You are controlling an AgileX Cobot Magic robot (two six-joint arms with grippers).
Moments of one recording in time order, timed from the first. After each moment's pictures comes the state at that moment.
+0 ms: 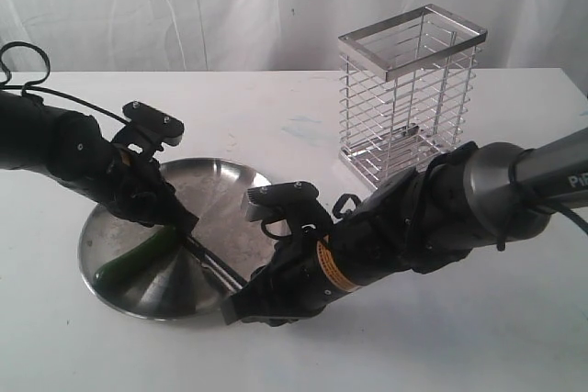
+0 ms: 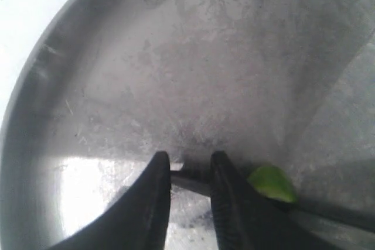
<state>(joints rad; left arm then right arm) -0.29 1.86 -0.98 -0.05 0.25 0.23 0.69 1.88 -0.88 -1.73 -0.43 1.94</state>
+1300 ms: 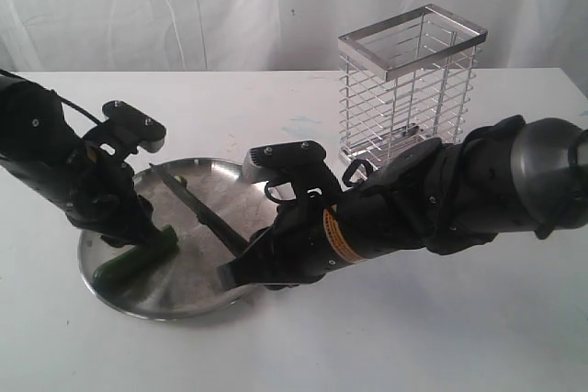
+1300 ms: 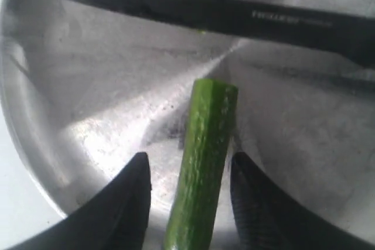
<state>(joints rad) -0.29 1.65 -0.93 -0.05 0.52 0.32 0.69 1.76 -0.88 -1.74 -0.37 1.95</state>
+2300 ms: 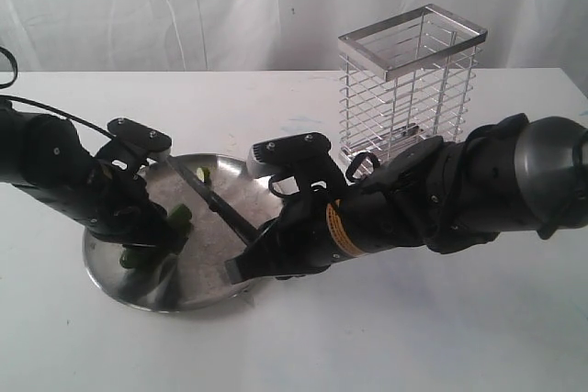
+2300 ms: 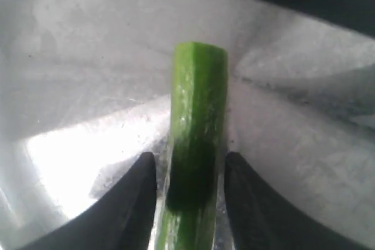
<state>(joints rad) -0.29 1.74 -0.90 -0.17 0.34 0.29 0.69 1.75 -0.88 -1.74 -0.29 1.89</state>
